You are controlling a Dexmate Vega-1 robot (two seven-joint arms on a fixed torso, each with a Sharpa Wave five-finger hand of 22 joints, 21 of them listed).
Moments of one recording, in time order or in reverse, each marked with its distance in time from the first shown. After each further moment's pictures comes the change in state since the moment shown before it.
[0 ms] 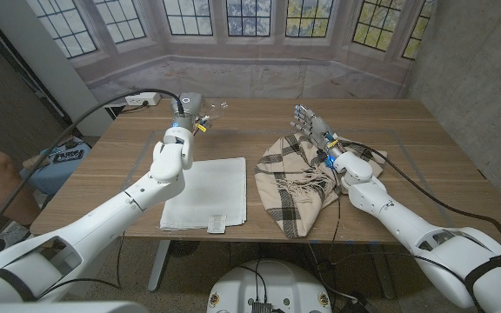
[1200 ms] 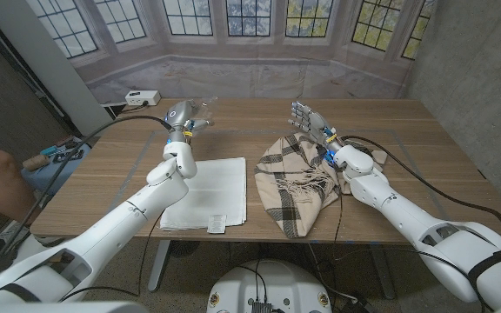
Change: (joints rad) left arm 0.068 -0.090 -0.110 0.109 -0.535 -0.170 0.447; left_hand 0.000 0.000 0.009 -0.009 0.019 0.000 0.000 0.001 -0.008 -0.002 0.002 -0.052 0.045 0.003 -0.004 -0.034 -0.032 0.000 0.000 0.001 0.000; right arm 0.028 -0.020 -0.018 -0.030 -0.021 -0.060 0.004; right_hand 0.000 0.000 0.000 0.000 0.000 0.000 0.000 0.000 0.000 0.000 0.000 0.000 0.000 0.000 0.000 0.000 0.000 0.005 -0.005 0.000 0.000
